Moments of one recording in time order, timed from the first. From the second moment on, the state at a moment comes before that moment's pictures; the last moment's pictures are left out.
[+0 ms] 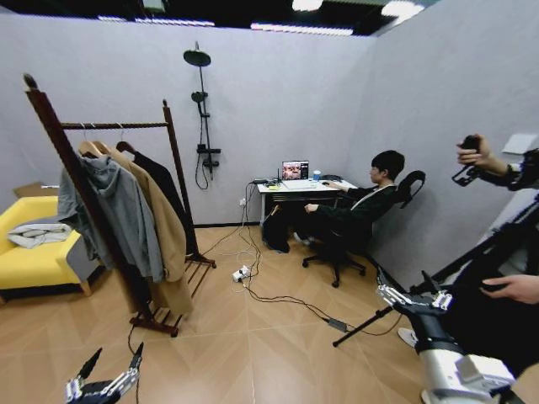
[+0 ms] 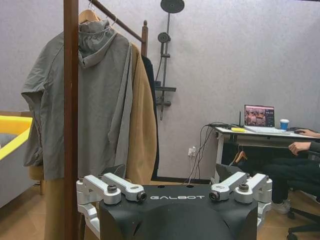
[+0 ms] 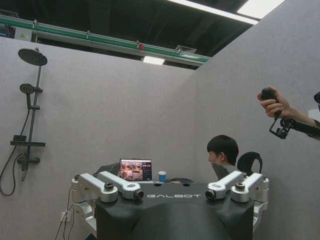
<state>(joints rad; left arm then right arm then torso) 1.94 -1.35 -0.90 -2.27 -0.51 -0.14 0.13 -1.68 1.20 0.87 2.44 0.40 -0.02 0.32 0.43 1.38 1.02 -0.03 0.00</state>
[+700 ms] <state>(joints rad) 1.94 -1.35 -0.90 -2.27 -0.51 -0.14 0.13 -1.68 1.20 0.87 2.44 0.40 -0.02 0.32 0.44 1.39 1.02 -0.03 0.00</state>
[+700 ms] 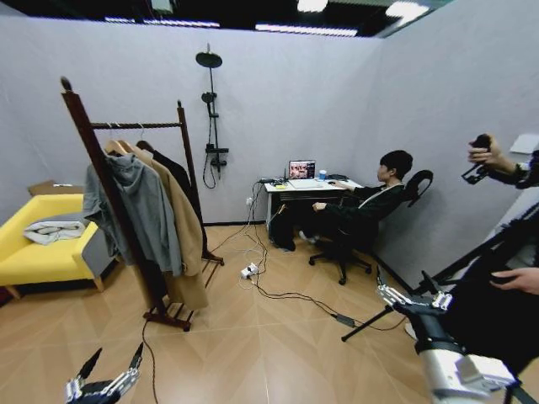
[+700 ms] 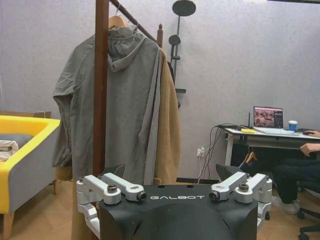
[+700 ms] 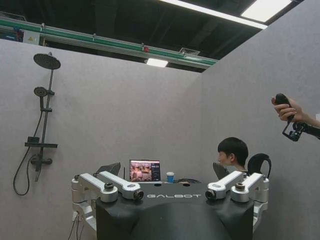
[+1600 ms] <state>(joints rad) 1.94 -1.35 -0.90 -2.27 -0.51 -0.14 0.14 -1.68 1.20 0.87 2.44 0.40 -0.02 0.32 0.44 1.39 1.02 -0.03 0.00</state>
